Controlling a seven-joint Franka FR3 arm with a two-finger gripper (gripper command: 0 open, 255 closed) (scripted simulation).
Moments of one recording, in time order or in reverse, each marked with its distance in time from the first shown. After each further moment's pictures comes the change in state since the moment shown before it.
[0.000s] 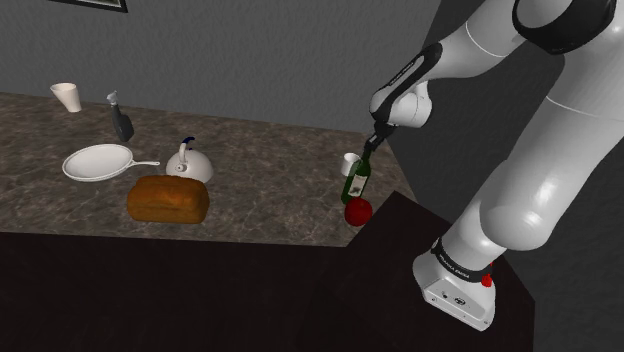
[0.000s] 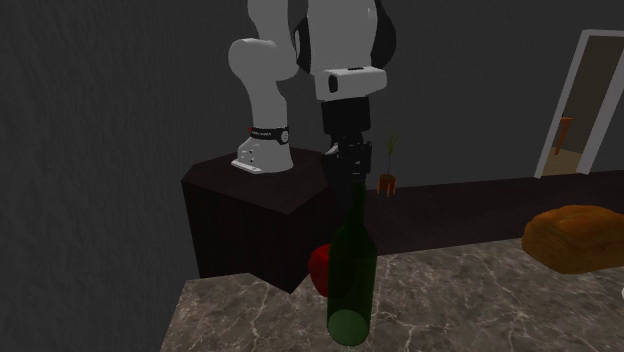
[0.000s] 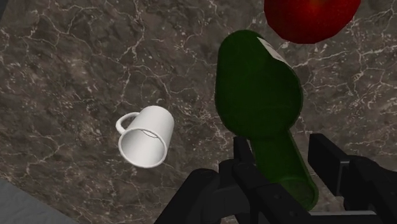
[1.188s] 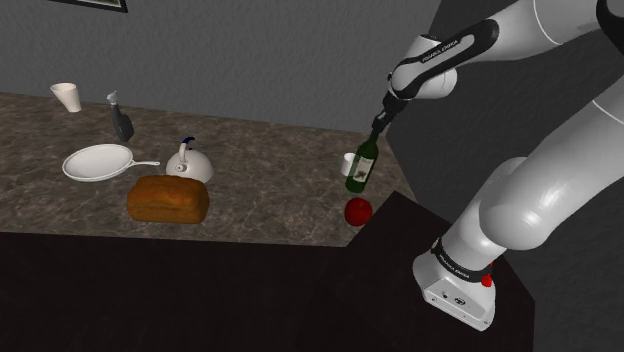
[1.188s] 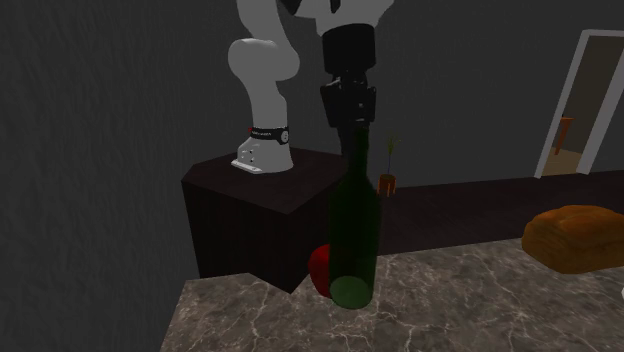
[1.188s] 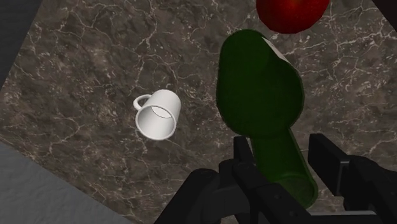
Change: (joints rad) arm -0.022 -0.274 -0.027 0.034 -0.391 -0.256 0.290
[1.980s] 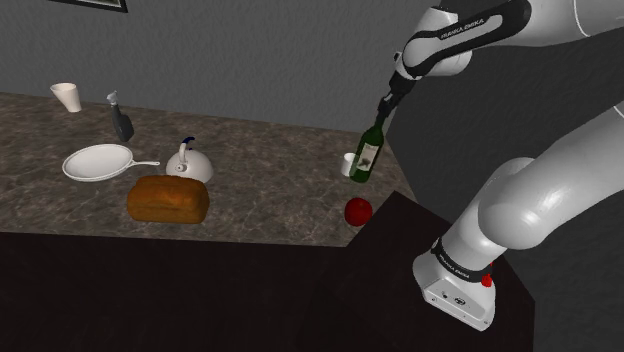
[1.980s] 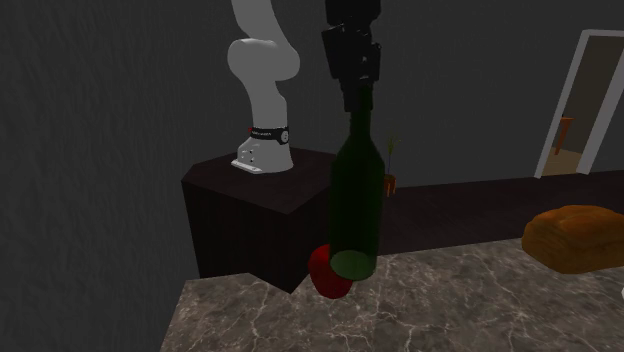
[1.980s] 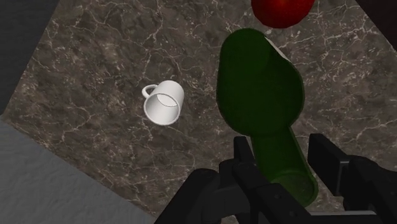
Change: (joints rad) arm -0.027 -0.127 0.048 0.074 -0.070 -0.192 0.063
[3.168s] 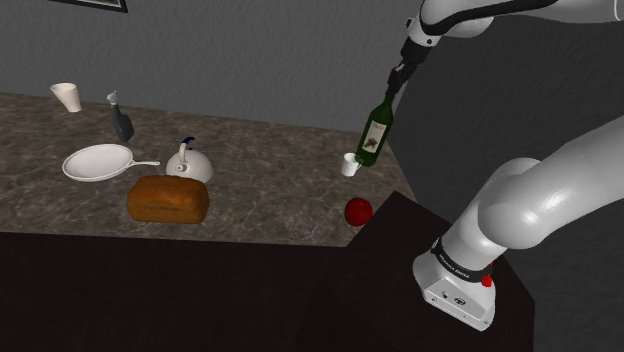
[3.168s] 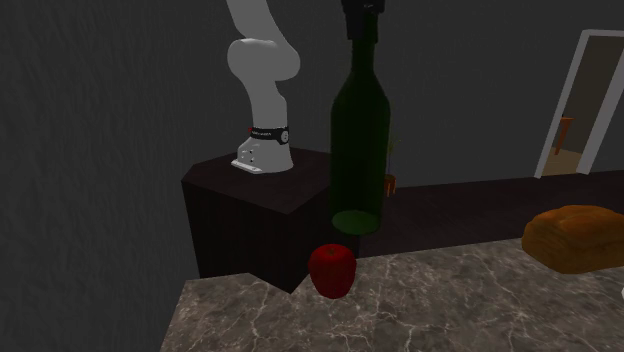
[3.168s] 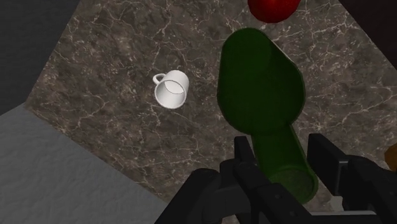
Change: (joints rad) arm -0.009 -0.098 0.050 0.165 -0.016 -0.258 0.022
